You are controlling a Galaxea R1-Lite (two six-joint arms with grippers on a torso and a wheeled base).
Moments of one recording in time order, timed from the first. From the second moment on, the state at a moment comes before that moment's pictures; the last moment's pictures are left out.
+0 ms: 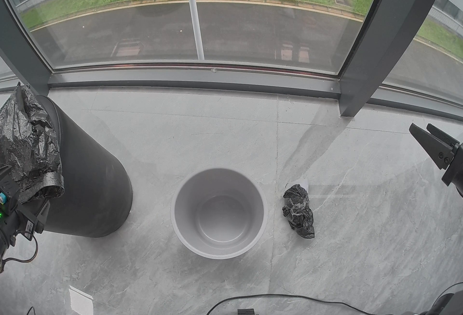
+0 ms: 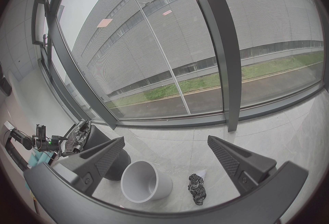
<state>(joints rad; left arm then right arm) -0.01 0.95 -0.40 -0.26 0.28 0.75 0.28 1.03 -0.38 -0.74 0.10 0.25</state>
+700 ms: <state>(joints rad) 0.07 1.14 -0.41 -0.49 0.28 0.74 0.28 1.03 -0.38 -0.74 0.11 0.30</state>
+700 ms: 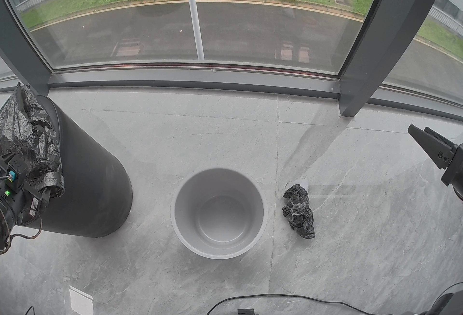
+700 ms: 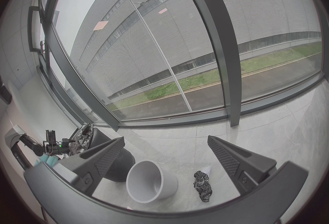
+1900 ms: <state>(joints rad) 0.07 1.20 -0.41 -0.49 0.28 0.73 0.28 1.05 -0.37 -0.74 0.11 0.31</state>
